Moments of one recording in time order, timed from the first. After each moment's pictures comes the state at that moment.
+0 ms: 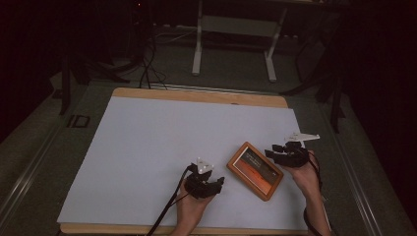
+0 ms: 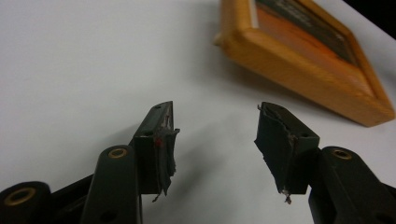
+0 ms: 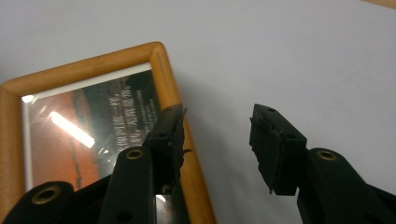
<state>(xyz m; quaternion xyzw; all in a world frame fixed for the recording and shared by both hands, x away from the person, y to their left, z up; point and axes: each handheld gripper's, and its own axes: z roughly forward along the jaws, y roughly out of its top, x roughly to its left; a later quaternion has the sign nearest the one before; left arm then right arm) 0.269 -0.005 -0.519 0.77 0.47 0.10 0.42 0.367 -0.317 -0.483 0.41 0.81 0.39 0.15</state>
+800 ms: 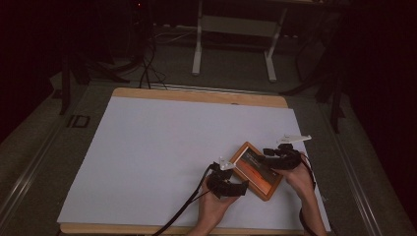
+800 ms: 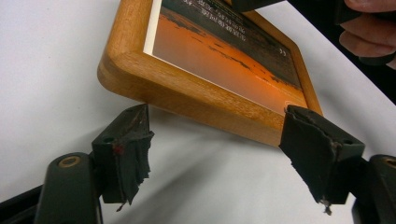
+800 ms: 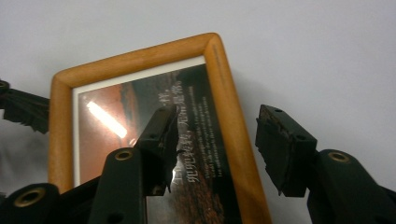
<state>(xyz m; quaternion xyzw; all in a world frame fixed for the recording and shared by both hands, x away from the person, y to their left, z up) 0.281 -0.059 -0.519 0.77 0.46 0.04 0.44 0.367 -0.300 -0.493 0.39 0.82 0.40 0.09</state>
